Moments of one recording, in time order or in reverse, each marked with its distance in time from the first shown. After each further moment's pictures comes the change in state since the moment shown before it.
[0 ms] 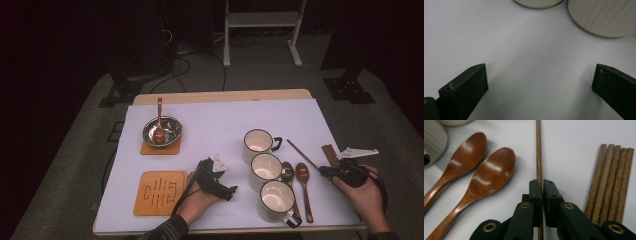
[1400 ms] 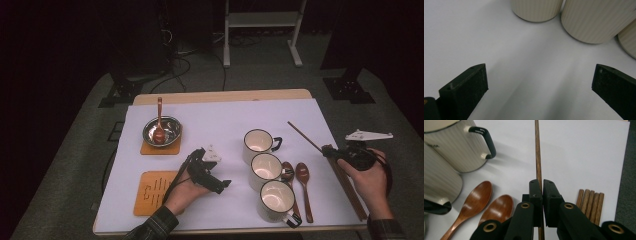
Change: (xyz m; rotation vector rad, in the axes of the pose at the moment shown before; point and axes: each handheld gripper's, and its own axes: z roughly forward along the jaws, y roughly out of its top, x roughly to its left) left arm 0.029 0.018 -0.035 0.000 -0.103 0.032; right arm -0.011 0.044 -0.023 -0.140 0.021 0.020
